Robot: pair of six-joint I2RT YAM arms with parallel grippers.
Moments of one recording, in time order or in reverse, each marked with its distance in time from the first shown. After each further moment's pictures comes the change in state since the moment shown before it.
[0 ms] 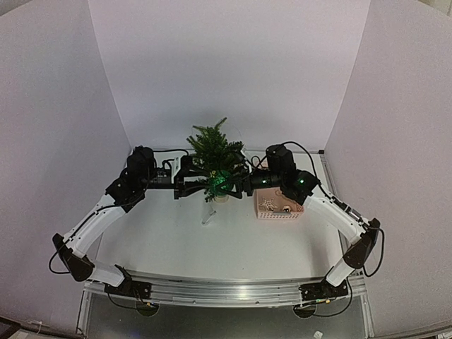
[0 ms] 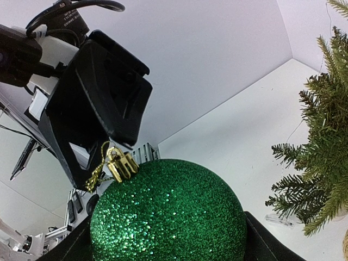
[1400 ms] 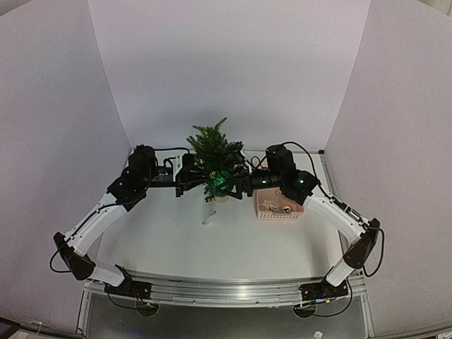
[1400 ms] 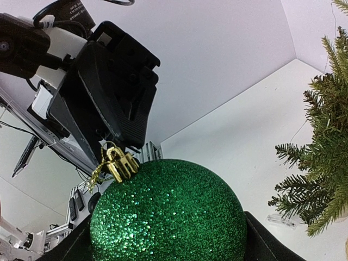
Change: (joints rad) left arm 0.000 0.019 0.014 0.011 -0.033 0.007; right arm 0.000 0.000 -0.004 0.004 -0.017 -0.004
